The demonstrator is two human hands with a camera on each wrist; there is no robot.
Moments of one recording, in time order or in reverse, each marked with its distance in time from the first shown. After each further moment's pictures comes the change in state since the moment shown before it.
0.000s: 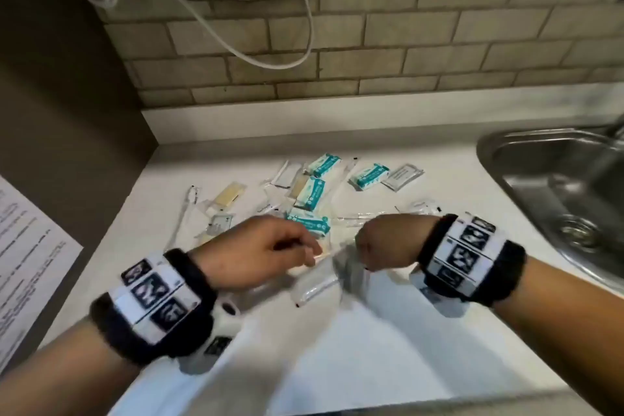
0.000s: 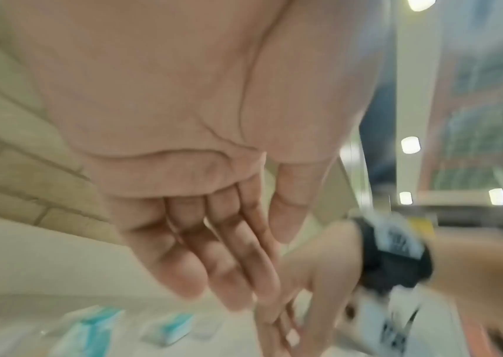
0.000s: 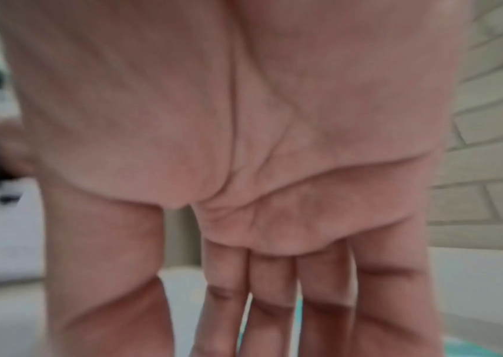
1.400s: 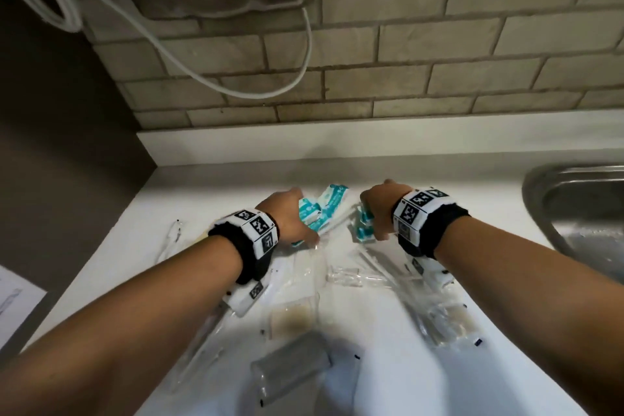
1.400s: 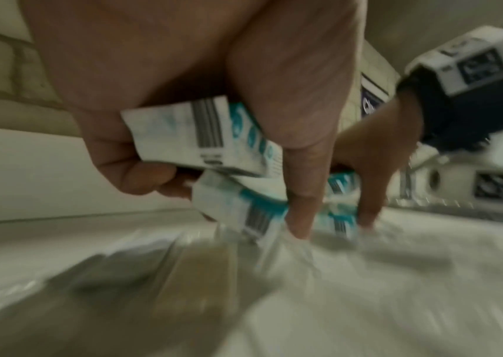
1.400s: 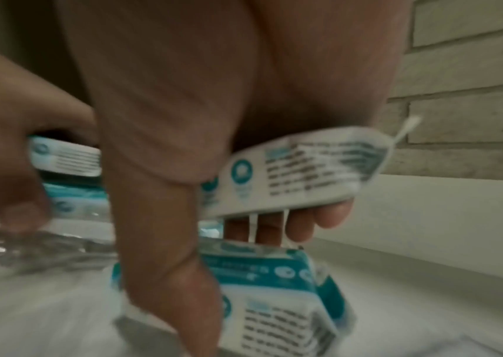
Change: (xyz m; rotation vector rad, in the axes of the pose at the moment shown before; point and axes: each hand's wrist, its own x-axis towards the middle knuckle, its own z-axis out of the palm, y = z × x) left_hand 0.212 -0.057 -0.032 0.504 0.299 -0.415; right_hand 0.170 0.122 -0.058 -0.063 0.231 0.142
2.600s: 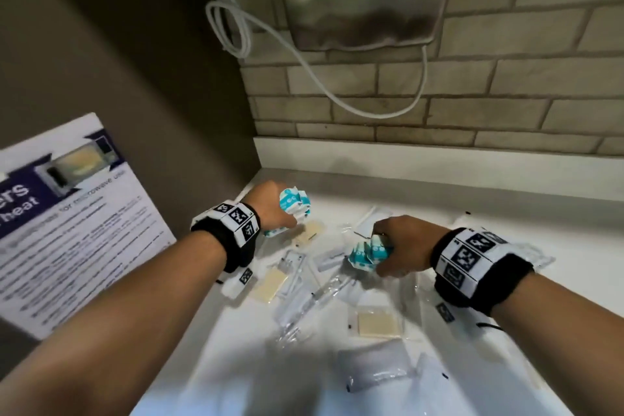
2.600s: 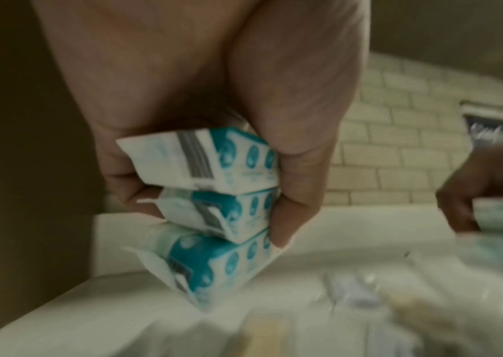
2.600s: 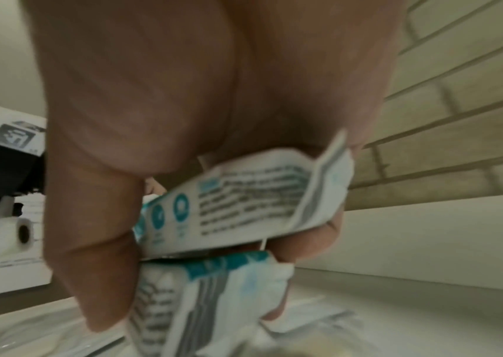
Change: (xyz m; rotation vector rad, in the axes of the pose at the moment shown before) left_hand -0.080 -0.145 -0.075 -0.078 0.211 -0.251; right_hand -0.067 -0.114 -0.036 0.256 0.043 -0.412
